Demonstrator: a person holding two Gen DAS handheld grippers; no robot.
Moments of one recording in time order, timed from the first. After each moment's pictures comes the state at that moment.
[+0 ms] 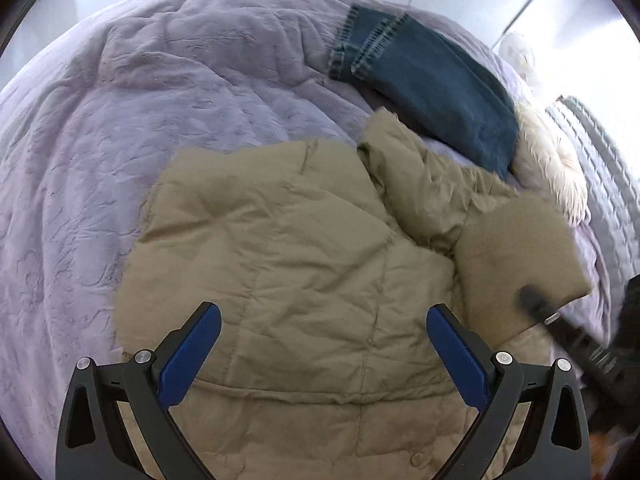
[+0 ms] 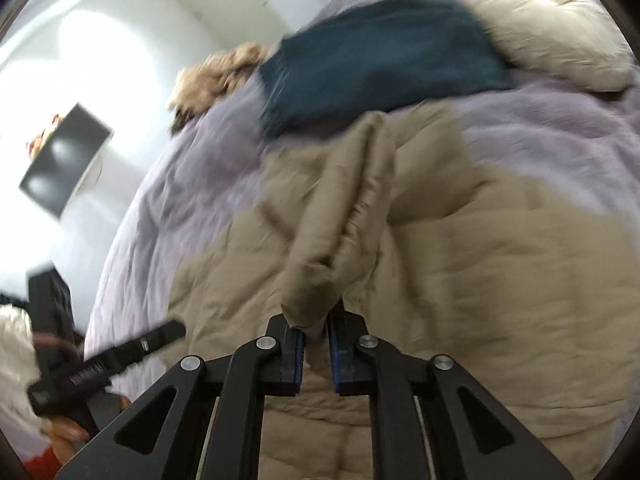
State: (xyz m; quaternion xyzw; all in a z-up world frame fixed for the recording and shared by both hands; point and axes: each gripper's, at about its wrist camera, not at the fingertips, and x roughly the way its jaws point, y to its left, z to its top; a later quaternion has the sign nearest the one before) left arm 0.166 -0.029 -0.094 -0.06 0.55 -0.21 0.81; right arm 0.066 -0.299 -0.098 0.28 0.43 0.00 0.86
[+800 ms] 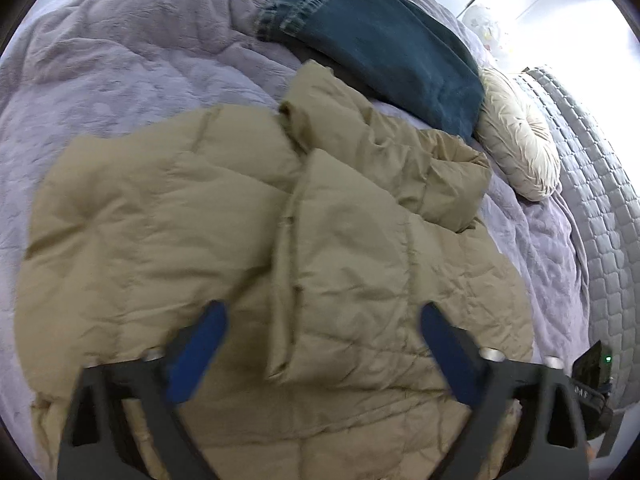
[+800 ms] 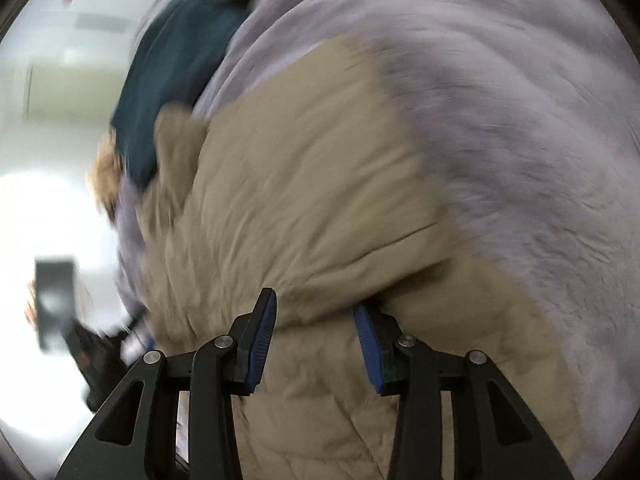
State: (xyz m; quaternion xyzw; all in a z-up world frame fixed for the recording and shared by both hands) left arm 0.174 -0.097 -0.130 -0.06 0.58 -0.29 0.76; right arm -0.102 -0.447 -0.175 0.56 0.42 -0.15 0.70
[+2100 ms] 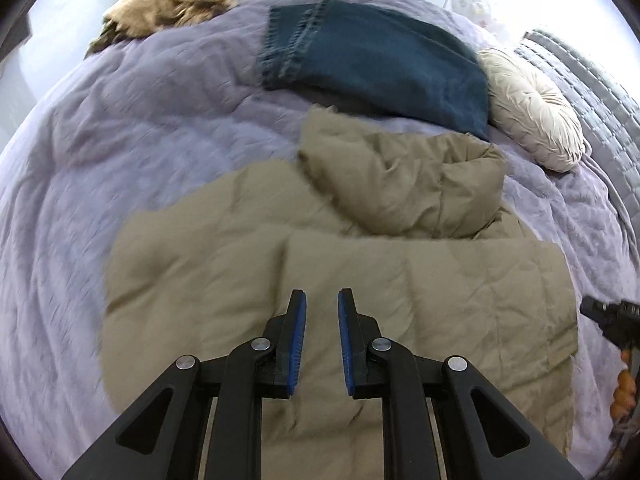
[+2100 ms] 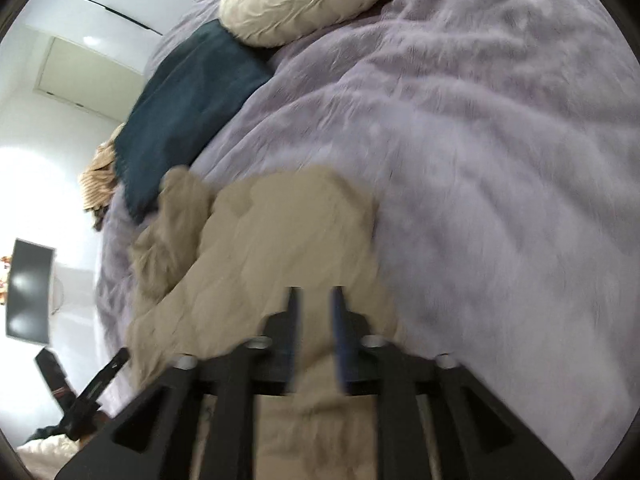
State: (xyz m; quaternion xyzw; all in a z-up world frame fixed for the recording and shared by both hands) left arm 0.163 -0.107 -0.092 0.07 0.51 -0.25 0.82; right arm -0.065 -0.497 -0.130 0.44 0.42 -0.18 0.77
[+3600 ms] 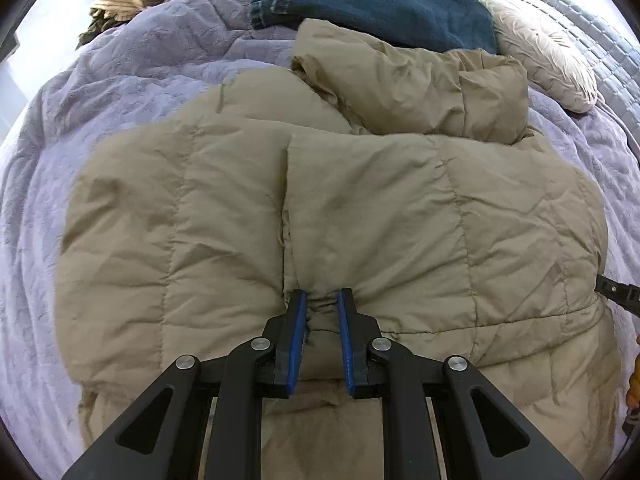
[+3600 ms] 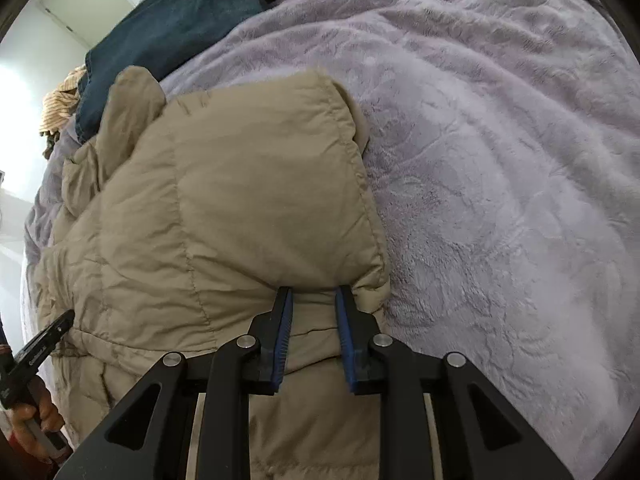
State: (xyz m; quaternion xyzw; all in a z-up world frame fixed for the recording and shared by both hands) left arm 0.129 -0.111 -0.149 0.12 0.55 -0.23 0.79; right arm -0.066 -0.447 -0.164 0.32 0.50 -0.20 0.78
